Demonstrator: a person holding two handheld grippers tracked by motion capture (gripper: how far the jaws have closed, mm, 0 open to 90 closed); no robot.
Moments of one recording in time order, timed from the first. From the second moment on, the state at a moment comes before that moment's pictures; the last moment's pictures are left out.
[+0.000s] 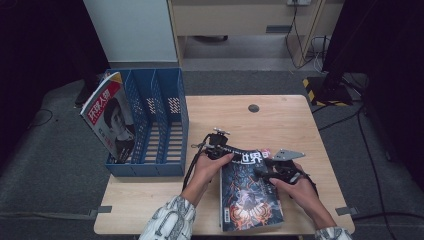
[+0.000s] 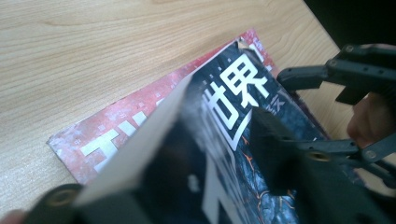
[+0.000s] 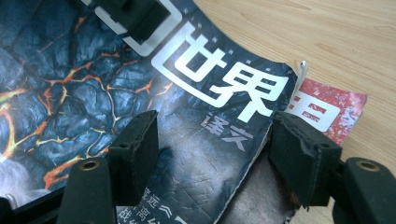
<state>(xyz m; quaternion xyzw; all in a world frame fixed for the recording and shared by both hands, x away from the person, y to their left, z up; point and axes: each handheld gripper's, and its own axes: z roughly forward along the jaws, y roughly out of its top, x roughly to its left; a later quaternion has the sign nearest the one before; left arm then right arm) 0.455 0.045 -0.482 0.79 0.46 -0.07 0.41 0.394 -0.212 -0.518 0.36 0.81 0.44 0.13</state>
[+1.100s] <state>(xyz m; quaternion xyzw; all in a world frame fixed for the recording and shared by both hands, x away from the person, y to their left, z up) 0.433 0.052 -0.417 0.80 0.40 -0.01 0.44 0.386 -0.218 -0.508 0.37 0.80 0.45 0.14</state>
